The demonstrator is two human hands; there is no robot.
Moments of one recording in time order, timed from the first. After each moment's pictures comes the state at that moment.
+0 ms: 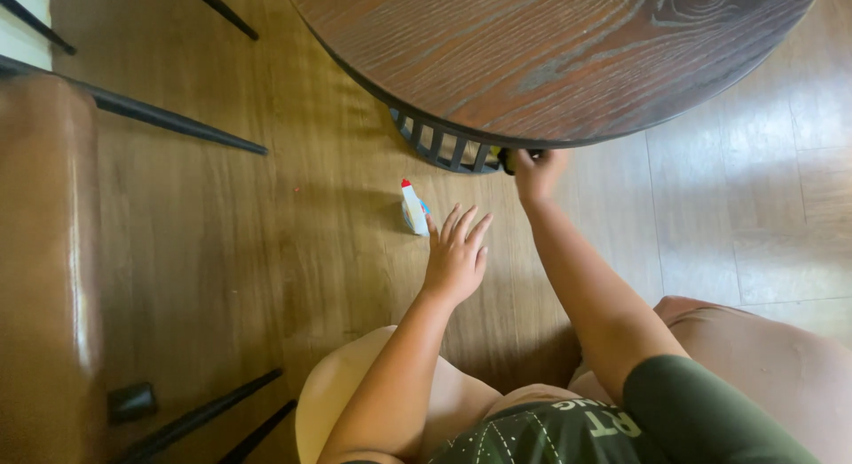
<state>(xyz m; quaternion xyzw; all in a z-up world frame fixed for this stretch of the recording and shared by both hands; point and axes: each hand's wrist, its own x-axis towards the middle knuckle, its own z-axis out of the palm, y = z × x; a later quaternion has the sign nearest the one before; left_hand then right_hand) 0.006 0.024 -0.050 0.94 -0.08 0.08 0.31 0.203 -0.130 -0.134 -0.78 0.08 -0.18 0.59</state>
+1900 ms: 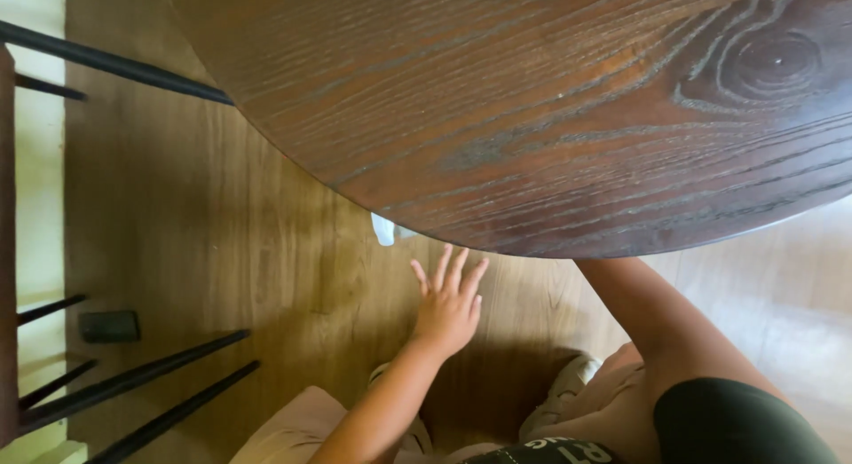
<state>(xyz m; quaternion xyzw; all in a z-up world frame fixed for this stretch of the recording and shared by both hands) 0.047 -0.081 -0.112 0.97 0.04 -0.05 0.25 0.302 -0.265 -0.185 -0.85 -0.30 0.20 0.39</state>
